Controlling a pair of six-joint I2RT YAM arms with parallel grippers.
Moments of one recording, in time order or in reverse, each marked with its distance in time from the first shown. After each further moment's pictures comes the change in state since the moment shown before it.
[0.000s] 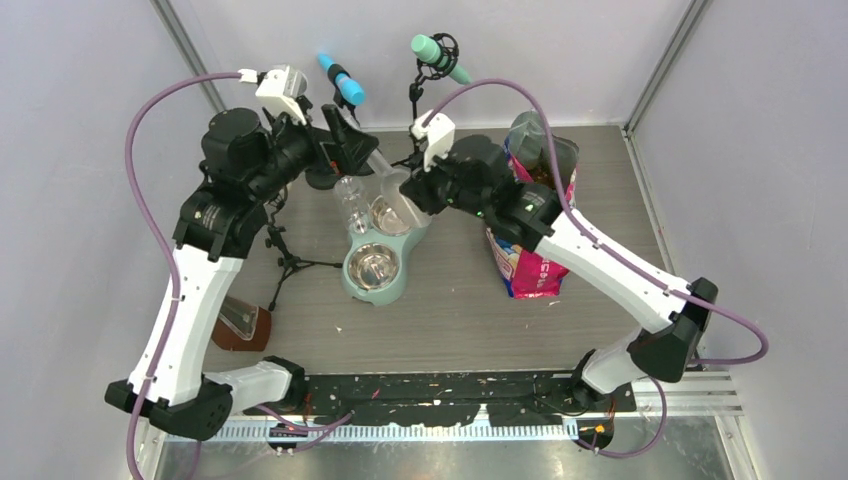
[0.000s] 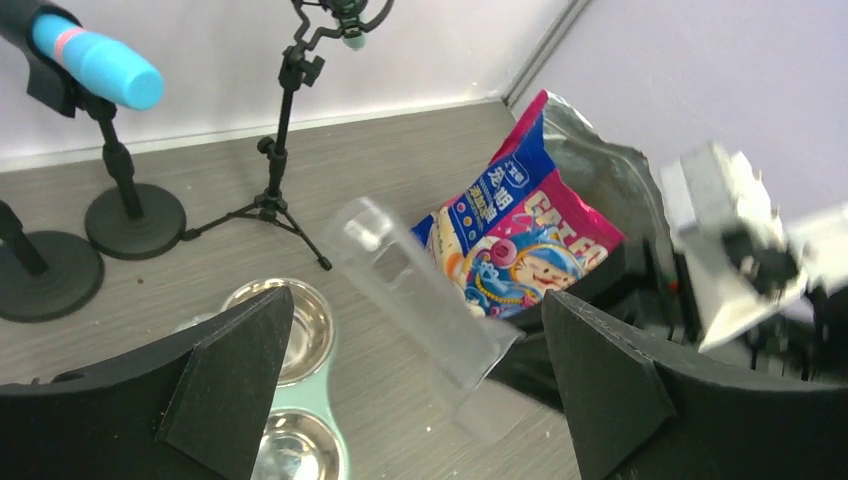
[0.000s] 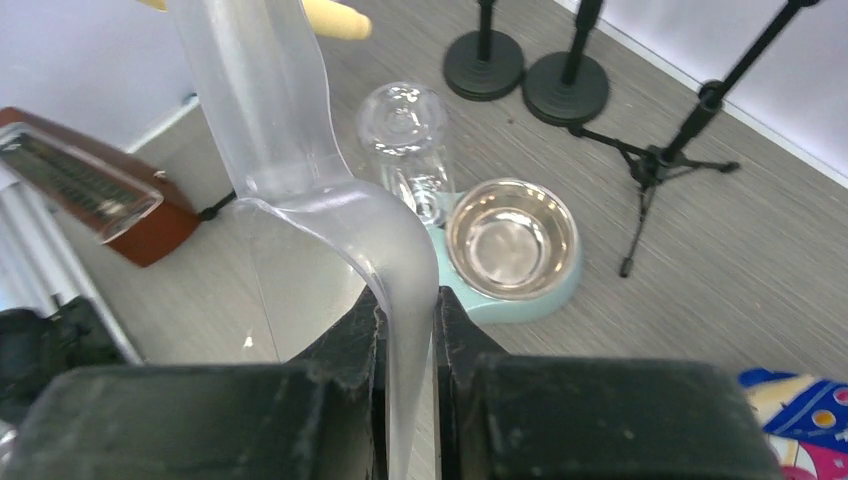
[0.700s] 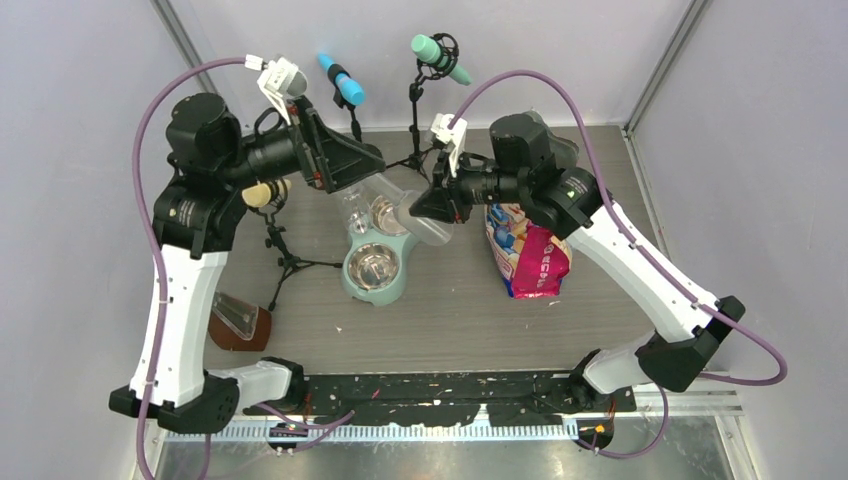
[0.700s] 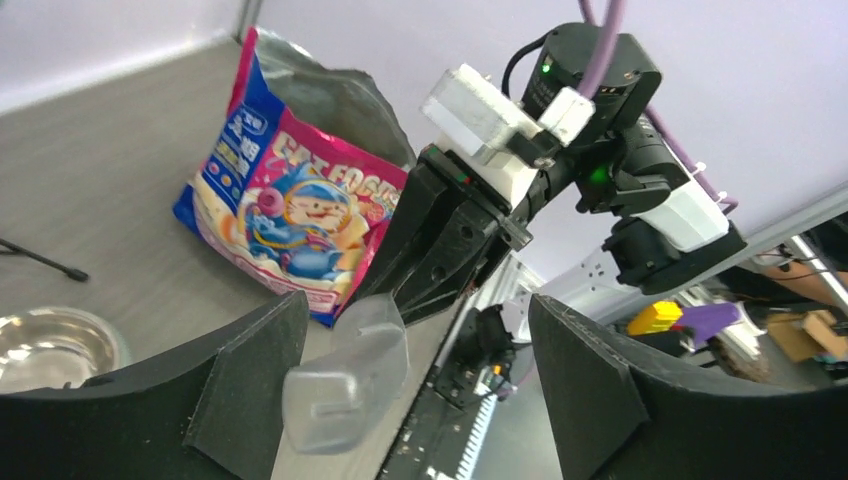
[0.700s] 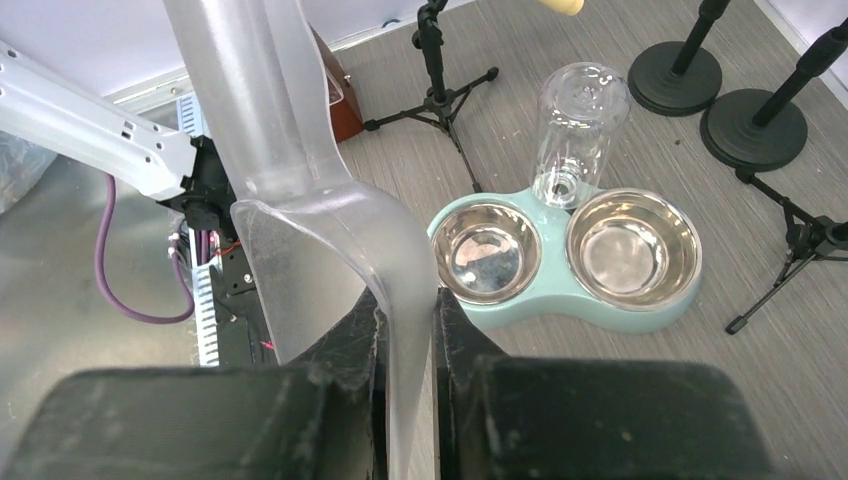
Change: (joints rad) left arm 0.116 0.018 0.150 -0.030 0.667 -0.097; right arm -0.167 -0.077 0.072 -0.195 -0.659 -0.139
